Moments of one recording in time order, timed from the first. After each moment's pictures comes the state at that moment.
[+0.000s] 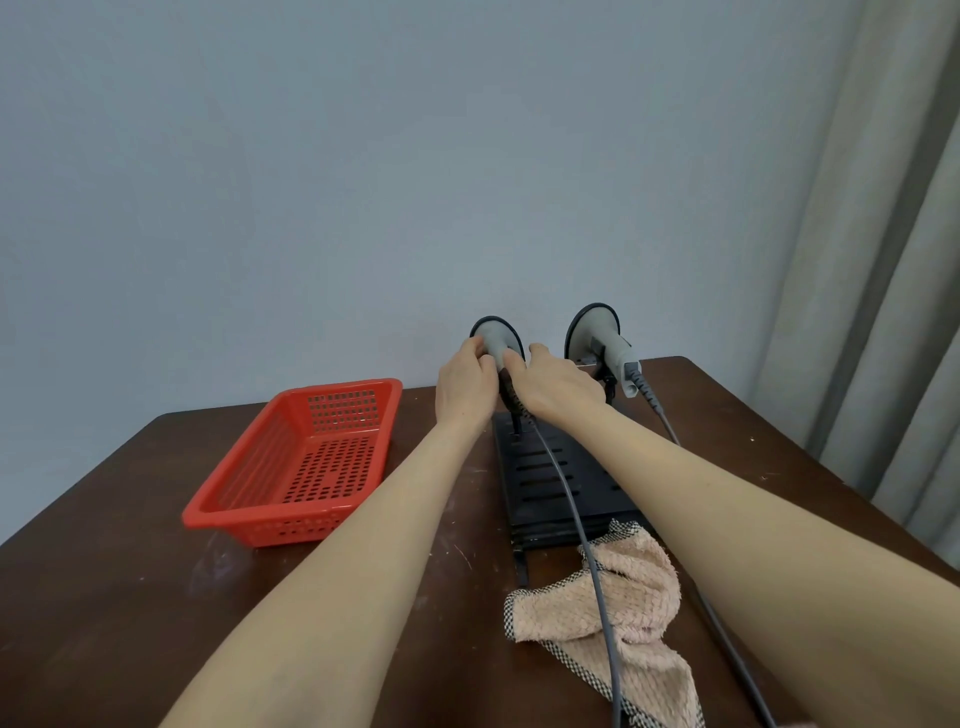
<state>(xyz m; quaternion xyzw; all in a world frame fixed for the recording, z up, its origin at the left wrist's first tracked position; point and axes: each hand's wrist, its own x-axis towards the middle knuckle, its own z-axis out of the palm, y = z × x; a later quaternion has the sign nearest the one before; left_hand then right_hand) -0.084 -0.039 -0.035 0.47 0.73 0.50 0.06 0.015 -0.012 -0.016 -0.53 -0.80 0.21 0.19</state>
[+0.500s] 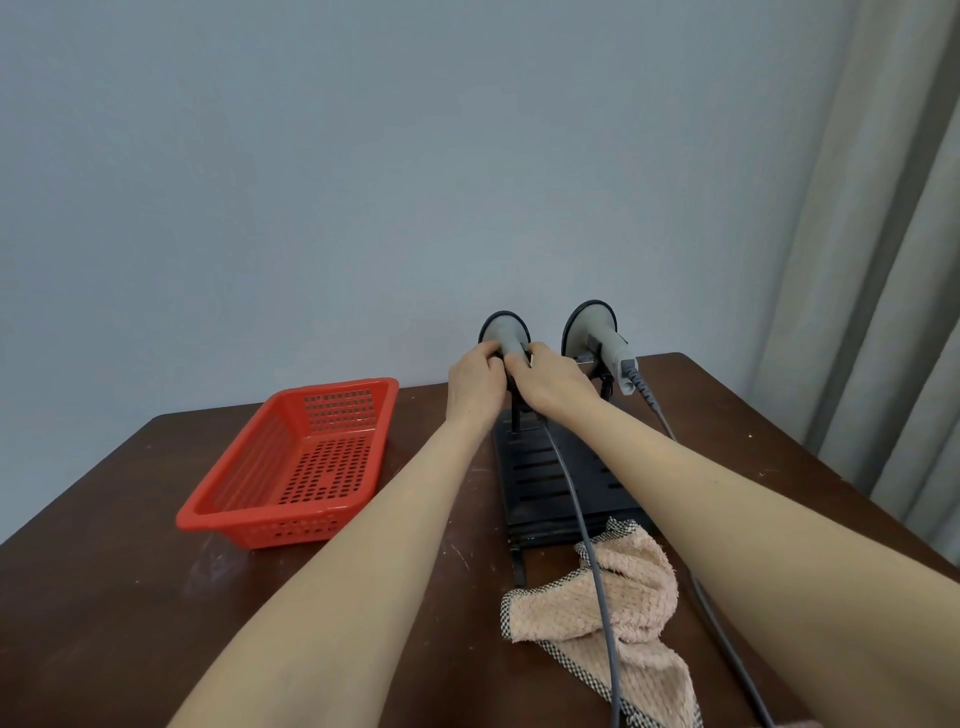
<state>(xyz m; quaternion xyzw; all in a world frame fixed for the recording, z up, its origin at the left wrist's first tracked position) -0.077 -0.028 -0.038 0.50 0.72 0.48 0.08 0.016 0.002 -0.026 -0.49 -0.79 0.29 0.25</state>
